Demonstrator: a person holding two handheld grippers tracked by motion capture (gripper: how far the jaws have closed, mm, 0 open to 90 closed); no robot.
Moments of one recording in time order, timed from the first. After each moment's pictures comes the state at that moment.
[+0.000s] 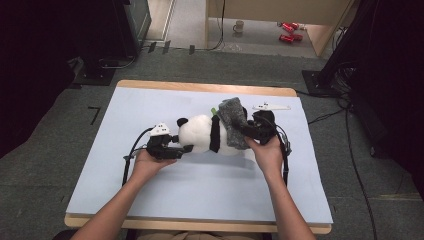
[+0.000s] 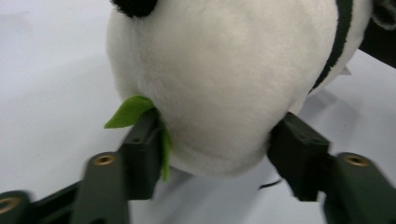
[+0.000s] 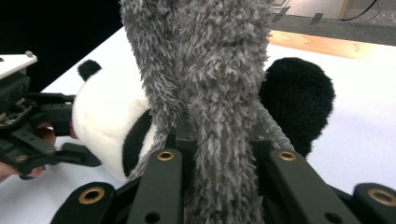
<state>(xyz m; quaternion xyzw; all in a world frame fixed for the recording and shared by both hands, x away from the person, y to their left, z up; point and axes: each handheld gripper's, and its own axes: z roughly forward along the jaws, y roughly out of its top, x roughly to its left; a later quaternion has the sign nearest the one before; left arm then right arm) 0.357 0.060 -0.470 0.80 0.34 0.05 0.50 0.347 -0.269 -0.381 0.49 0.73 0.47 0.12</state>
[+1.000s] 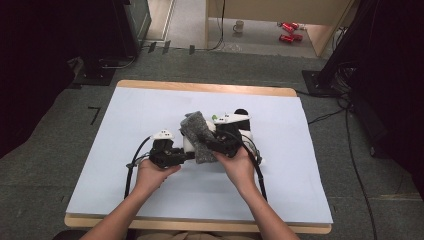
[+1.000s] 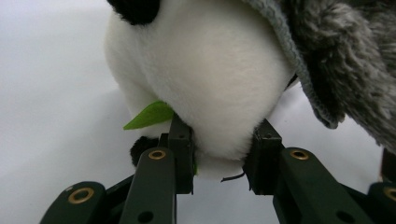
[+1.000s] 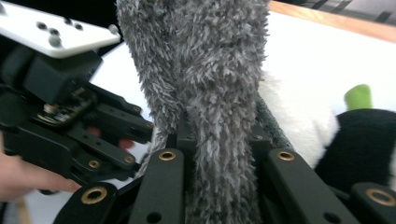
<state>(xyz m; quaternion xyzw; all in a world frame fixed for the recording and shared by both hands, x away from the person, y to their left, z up) 0.324 0.046 -0.452 0.79 0.39 -0.02 0.48 0.320 -0.178 -0.384 0.41 0.78 0.46 0.09</state>
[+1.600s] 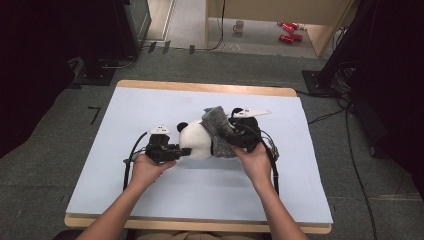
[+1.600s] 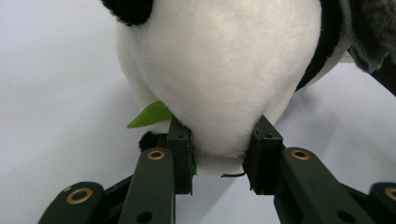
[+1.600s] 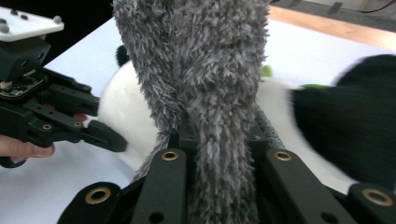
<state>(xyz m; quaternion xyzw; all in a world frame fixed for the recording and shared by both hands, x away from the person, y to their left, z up) 0.343 0.059 -0.455 0.80 0.39 -0.02 0.46 0.328 -0.225 -0.377 0.46 0.77 0.43 0.11</state>
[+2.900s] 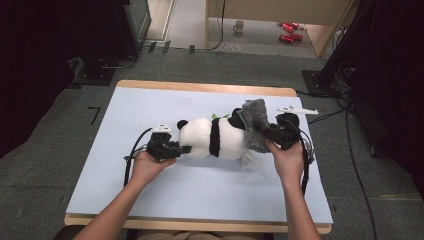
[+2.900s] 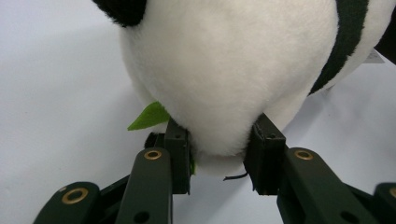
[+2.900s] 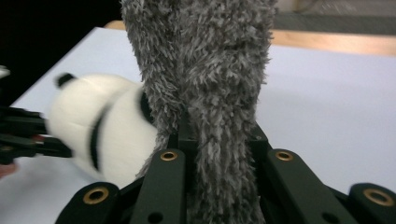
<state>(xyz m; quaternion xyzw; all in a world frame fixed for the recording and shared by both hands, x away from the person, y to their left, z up) 0.348 0.055 -0.454 0.81 0.38 0.01 0.45 0.317 -0.313 -0.358 0.55 0.69 0.44 0.14</state>
